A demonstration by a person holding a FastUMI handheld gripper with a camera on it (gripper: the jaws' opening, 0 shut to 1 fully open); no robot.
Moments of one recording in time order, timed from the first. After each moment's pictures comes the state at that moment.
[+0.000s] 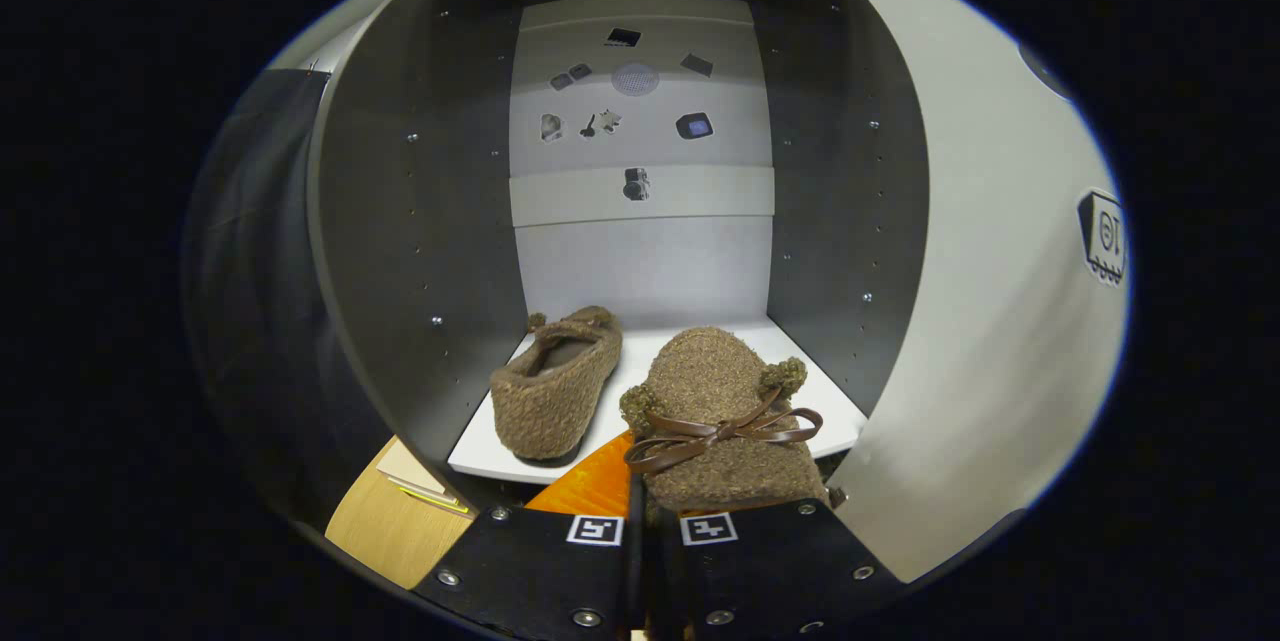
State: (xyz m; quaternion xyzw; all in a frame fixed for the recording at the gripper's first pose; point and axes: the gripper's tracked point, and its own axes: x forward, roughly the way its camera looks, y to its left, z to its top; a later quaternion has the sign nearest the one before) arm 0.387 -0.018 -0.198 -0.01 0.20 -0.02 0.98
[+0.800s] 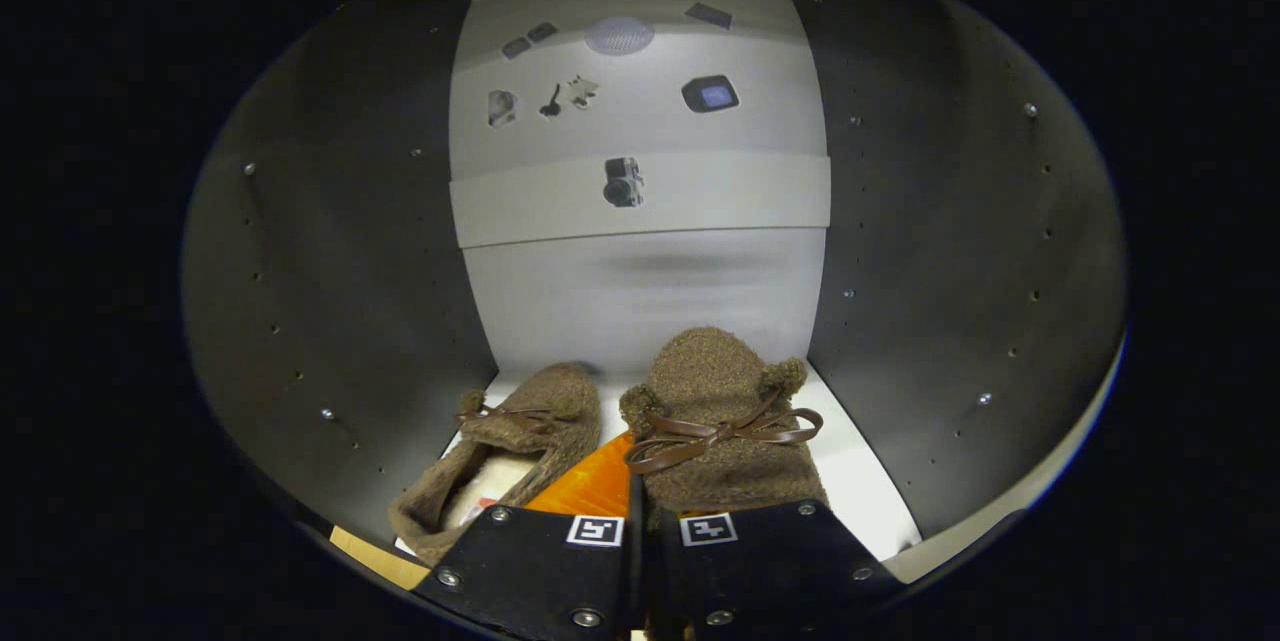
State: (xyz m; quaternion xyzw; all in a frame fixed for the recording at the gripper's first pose) arm 0.522 -0.033 -0.213 0.01 0.24 0.00 0.97
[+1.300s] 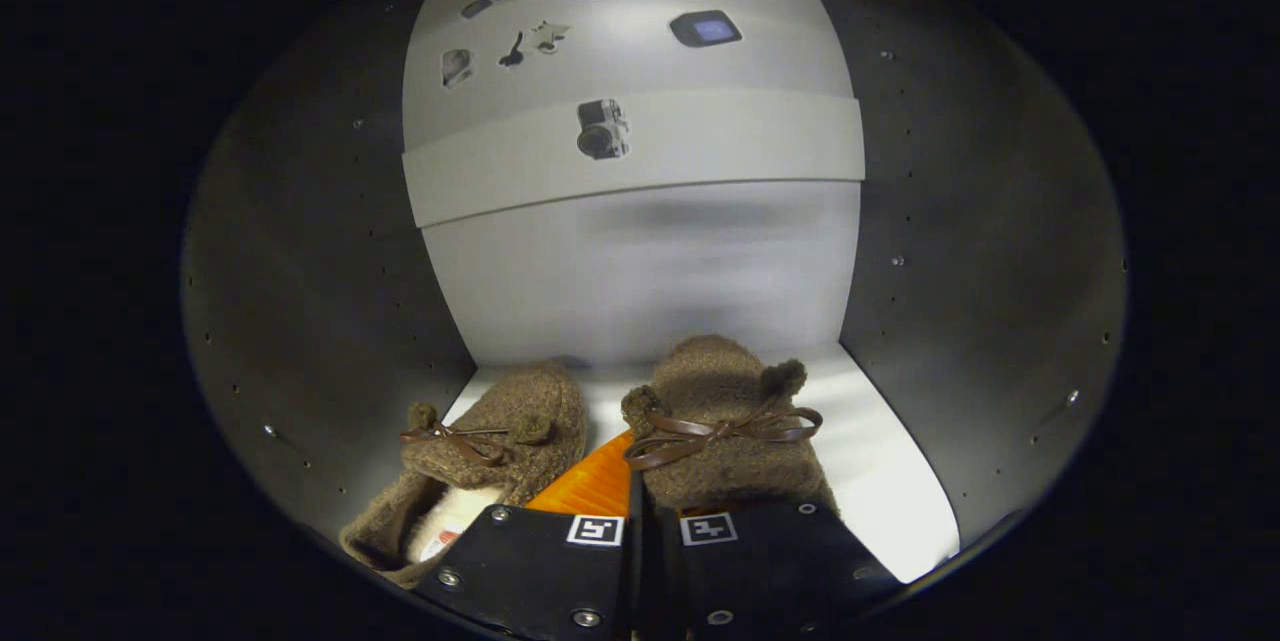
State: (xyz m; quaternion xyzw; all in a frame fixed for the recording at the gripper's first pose) arm 0.558 -0.028 -0.253 0.03 0.27 0.01 0.96
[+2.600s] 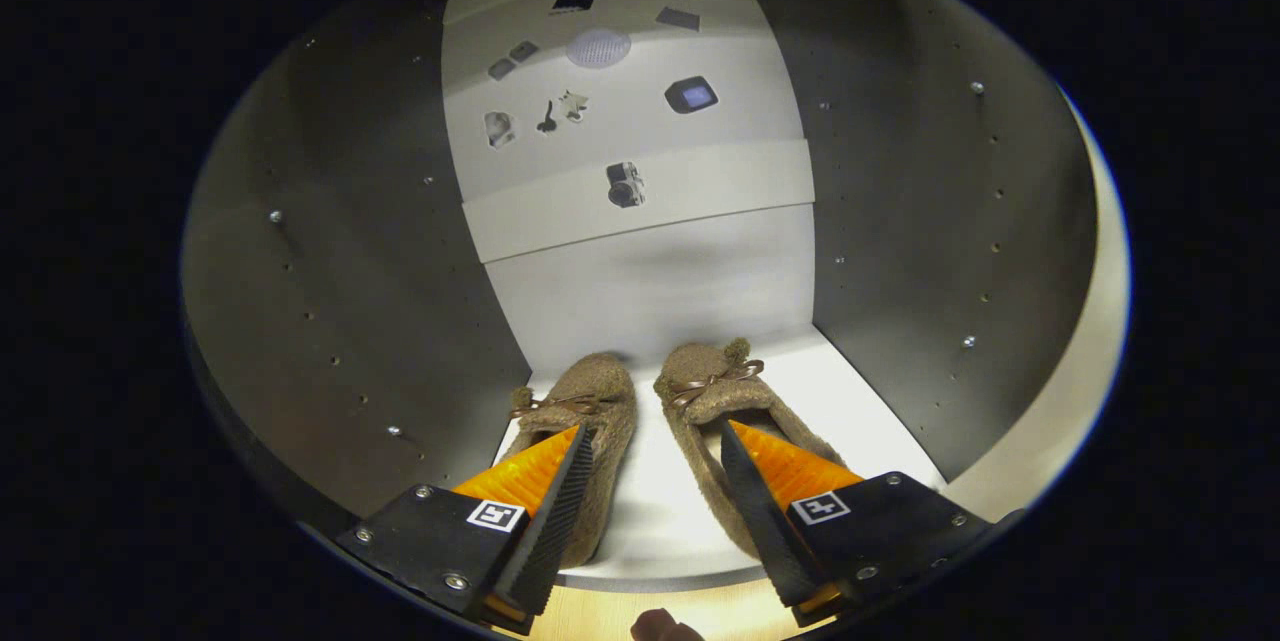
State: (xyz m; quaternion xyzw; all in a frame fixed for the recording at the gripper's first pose) arm 0.466 -0.008 -0.187 0.07 0.24 -0.01 0.97
